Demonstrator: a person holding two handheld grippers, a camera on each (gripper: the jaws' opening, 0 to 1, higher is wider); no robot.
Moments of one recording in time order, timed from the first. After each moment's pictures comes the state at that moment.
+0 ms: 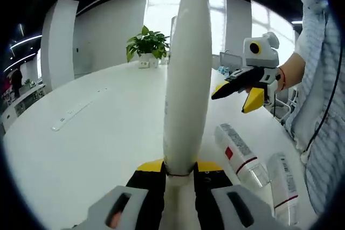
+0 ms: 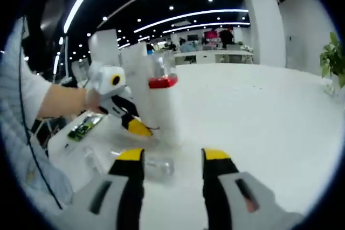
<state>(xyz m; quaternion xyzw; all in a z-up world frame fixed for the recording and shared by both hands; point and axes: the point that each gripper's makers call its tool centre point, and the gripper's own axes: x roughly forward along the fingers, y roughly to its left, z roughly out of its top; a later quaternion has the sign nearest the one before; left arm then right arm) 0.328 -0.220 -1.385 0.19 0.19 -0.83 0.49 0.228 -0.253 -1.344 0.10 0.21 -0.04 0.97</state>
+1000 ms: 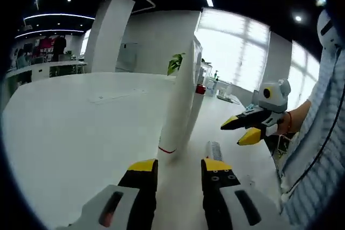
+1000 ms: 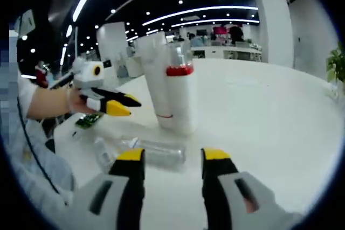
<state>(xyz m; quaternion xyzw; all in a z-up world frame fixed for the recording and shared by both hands) 0.322 -0.155 -1.348 0.03 0.24 -0.73 0.64 0.222 -0.235 -1.344 0.07 0.23 0.00 0.97</state>
